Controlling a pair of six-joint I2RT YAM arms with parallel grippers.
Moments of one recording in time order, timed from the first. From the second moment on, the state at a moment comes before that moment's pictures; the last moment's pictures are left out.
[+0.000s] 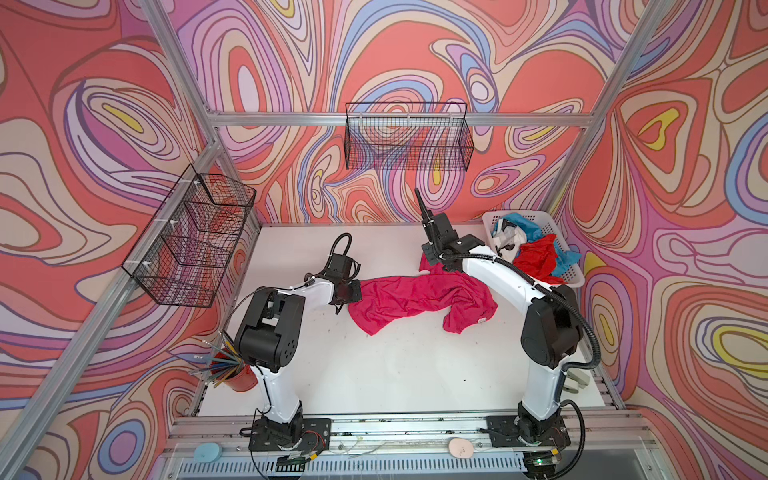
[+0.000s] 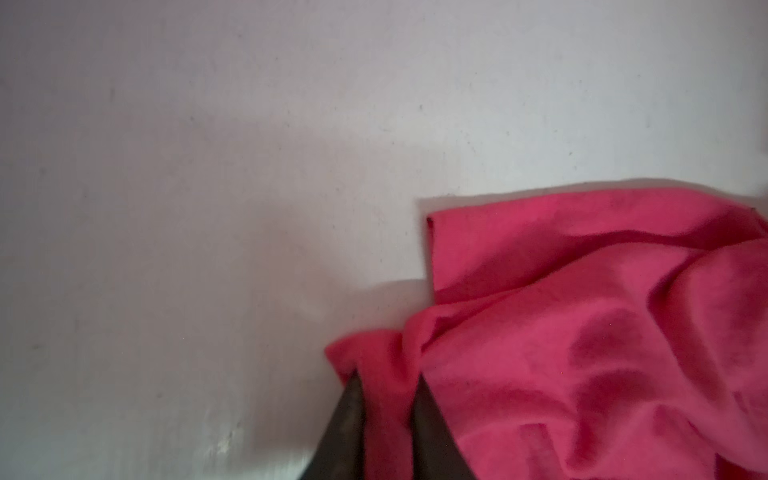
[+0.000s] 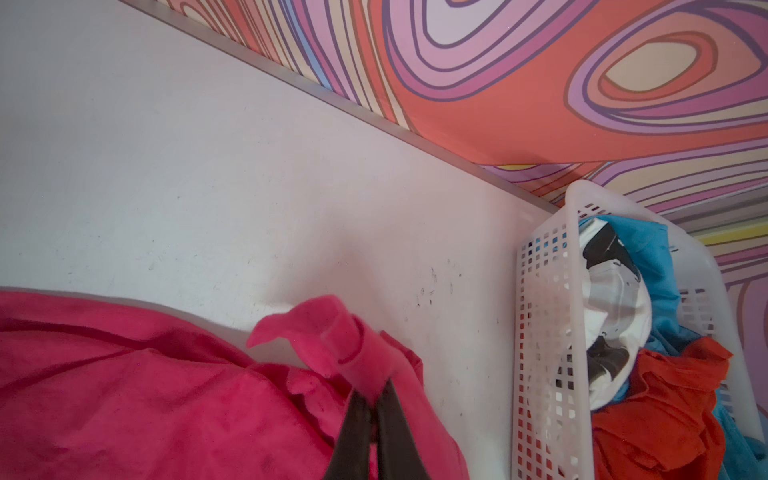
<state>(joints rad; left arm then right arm) -0.29 1.84 1.06 -0.26 0.07 -0.45 0.50 1.92 1.69 -0.60 0.44 -0.03</state>
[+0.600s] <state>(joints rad) -0.28 1.50 1.00 -0.41 -0.05 -0.43 0.29 2.07 1.98 -0.69 0.37 0.05</state>
